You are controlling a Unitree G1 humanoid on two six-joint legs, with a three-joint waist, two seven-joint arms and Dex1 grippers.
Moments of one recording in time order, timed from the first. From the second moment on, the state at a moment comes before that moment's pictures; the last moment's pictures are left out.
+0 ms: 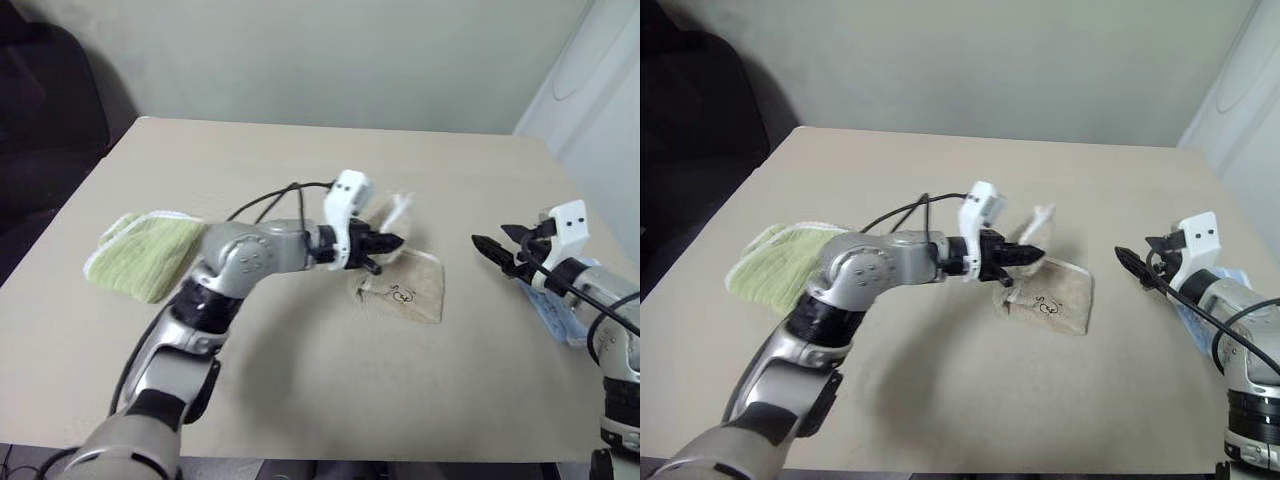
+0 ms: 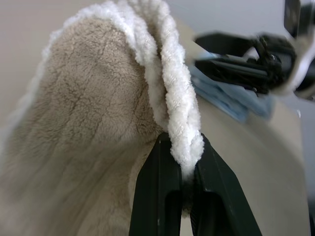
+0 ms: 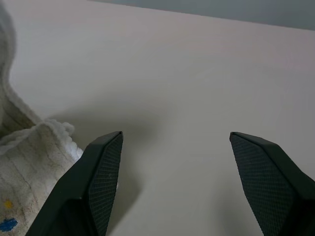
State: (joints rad) left arm -0.95 0.34 -0.35 0.07 -0.96 1.02 -0.34; right arm -0.27 -0.63 -0.34 -0.20 0.46 0.70 0.56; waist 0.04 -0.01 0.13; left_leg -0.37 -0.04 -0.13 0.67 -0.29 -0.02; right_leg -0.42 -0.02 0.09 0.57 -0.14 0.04
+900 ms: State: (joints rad) left arm -0.94 0.18 -0.23 0.13 -0.67 1.16 -0.69; right arm -0.22 -0.60 -0.35 -0.32 0.51 0.75 0.48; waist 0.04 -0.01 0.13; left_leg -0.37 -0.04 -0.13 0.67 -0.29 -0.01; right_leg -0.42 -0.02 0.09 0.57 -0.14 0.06
